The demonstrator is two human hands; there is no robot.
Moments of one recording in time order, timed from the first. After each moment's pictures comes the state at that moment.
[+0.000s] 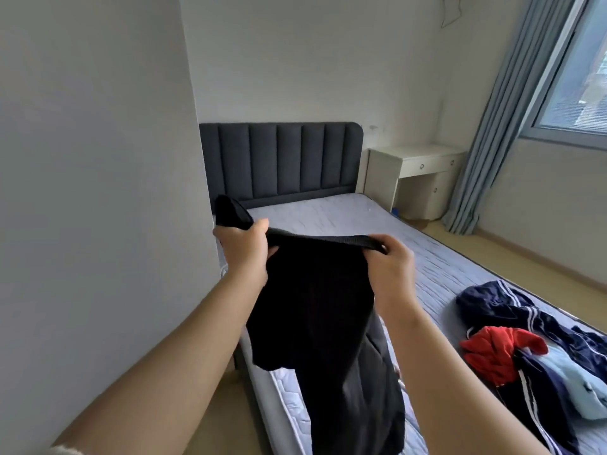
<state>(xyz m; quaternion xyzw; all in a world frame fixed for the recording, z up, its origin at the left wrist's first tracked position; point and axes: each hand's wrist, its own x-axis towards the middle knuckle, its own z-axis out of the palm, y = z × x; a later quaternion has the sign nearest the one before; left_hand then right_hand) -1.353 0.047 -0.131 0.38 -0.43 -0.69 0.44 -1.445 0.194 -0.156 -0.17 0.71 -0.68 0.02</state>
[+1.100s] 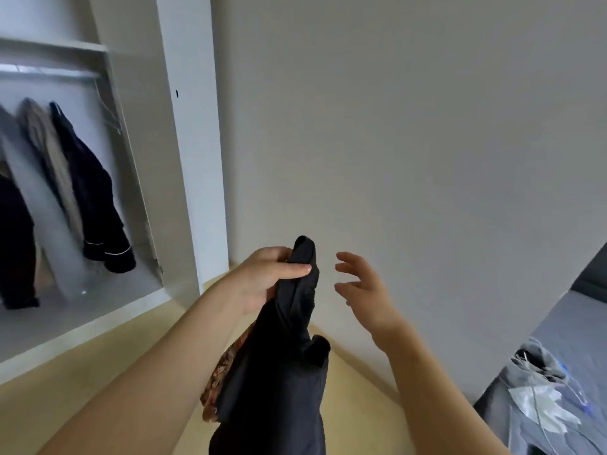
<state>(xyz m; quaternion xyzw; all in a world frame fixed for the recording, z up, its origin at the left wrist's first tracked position) -0.920 0.090 -0.148 0.51 -0.42 -0.55 0.52 -1.097 0.056 -0.167 -0.68 0.41 -0.37 0.48</state>
